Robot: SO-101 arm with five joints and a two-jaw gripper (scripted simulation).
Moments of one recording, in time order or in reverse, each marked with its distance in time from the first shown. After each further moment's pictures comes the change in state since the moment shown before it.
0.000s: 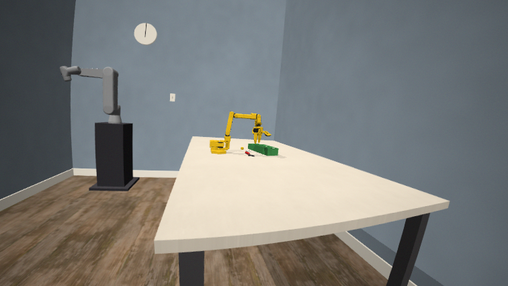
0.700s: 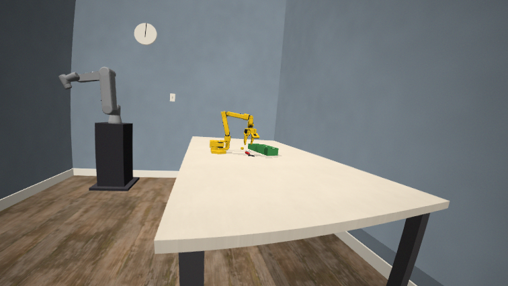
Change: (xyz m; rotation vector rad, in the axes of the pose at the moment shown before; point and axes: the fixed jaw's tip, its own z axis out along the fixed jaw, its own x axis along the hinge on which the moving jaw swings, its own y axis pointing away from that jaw) arm 0.030 -0.045 0.008 0.043 0.027 0.515
